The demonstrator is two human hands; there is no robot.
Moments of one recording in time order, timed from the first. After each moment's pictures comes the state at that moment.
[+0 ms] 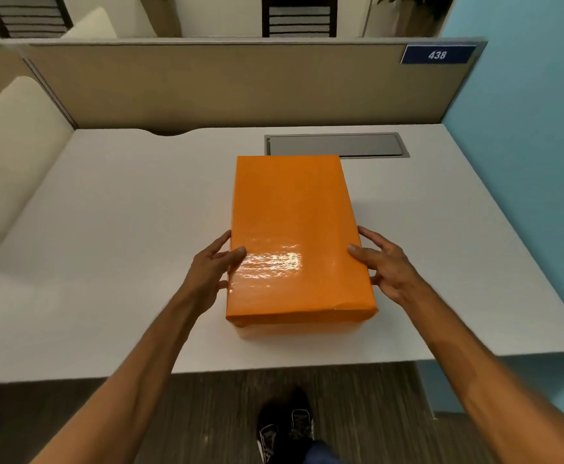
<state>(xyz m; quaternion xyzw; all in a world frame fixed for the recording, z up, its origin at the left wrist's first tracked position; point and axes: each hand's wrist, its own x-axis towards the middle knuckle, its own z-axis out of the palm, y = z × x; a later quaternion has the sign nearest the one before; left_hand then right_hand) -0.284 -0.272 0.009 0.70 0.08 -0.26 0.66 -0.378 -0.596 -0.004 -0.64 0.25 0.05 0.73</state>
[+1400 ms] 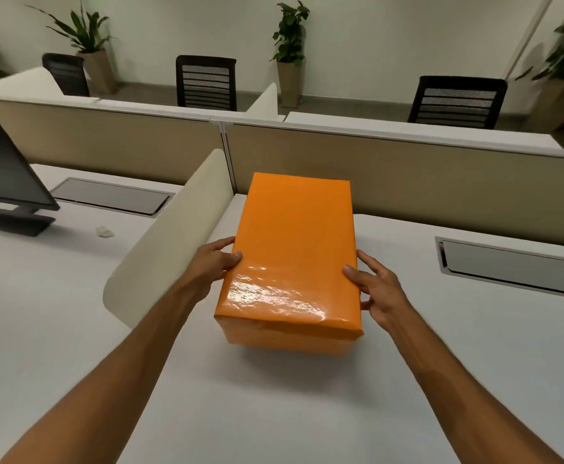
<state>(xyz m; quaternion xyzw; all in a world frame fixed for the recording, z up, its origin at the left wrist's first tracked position) 0.047 0.066 0.054 0.76 0.14 -0.14 0.62 -0.003 -0.260 0.019 -0.63 0.19 0.09 0.75</state>
